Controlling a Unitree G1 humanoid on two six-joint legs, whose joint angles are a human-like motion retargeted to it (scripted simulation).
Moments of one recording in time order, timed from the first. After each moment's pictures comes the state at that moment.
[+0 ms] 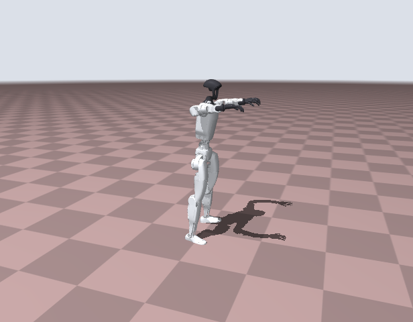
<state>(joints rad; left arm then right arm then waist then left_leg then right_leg) 0.60 1.66 0.78 0.23 0.33 -0.34 0.24 0.13 -1.65 -0.36 0.18 0.01 -0.34 -0.07 0.09 -0.08 0.09 0.09 0.10 0.21 -0.09 -0.20 -0.10 0.00 -0.18 -0.14 -0.02 -0.08 0.26</state>
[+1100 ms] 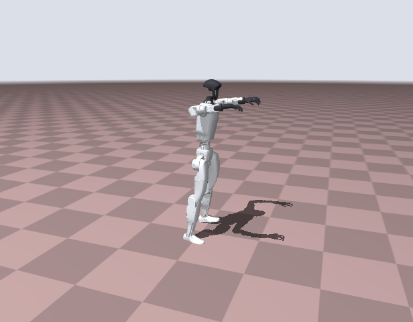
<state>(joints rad) 0.79 1.65 0.98 0.16 0.28 -0.34 0.19 0.23 -1.62 -0.47 0.14 0.02 -0.33 -0.05 0.08 -0.09 0.07 0.13 0.09 0.22 -0.08 -0.23 -0.09 0.03 -0.19 -0.14 0.00 -0.11 0.26</state>
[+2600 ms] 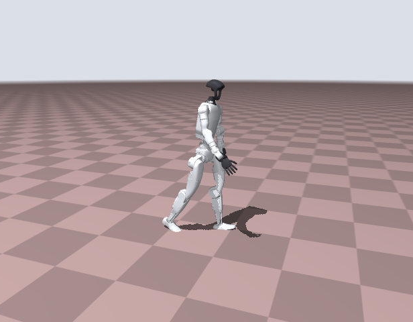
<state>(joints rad) -0.15 0.26 -0.21 1.49 0.04 -0.27 -0.10 -0.42 -0.19 0.20 1.23 -0.06 -0.25 -0.06 0.28 -0.12 0.16 -0.08 0.05 0.59 -0.09 -0.09 -0.07 0.29 -0.10 0.14 0.20 -0.14 0.22</state>
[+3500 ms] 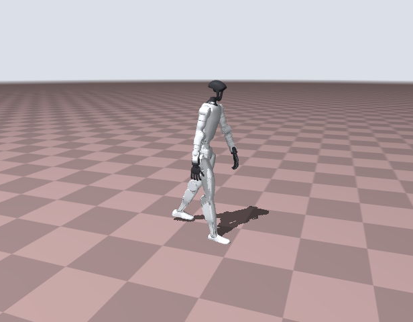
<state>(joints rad) -0.54 0.21 -0.38 1.56 0.35 -0.20 -0.17 -0.08 -0.23 -0.08 1.51 -0.14 -0.13 0.18 -0.07 -0.06 0.21 0.41 -0.01 0.17 0.05 -0.32 -0.02 -0.19 -0.13 -0.25 -0.09 0.14 0.25</state>
